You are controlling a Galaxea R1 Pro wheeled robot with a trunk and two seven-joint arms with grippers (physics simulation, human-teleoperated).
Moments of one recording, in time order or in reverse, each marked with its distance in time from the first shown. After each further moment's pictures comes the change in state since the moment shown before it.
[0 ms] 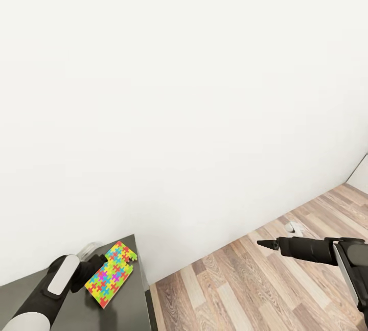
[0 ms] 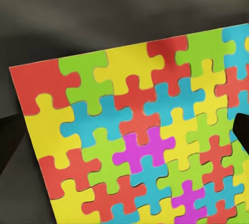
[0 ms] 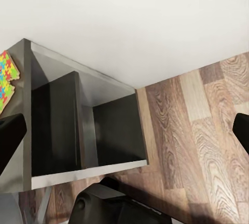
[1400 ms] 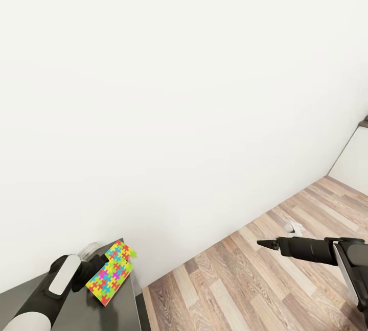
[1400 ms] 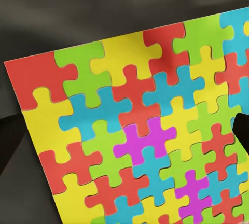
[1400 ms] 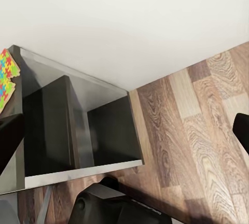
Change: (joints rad) left arm 0.000 -0.001 -0.014 0.000 0.003 -0.002 -0.001; right arm 0.000 0.000 0.000 0.000 0.000 0.000 0.000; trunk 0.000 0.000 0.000
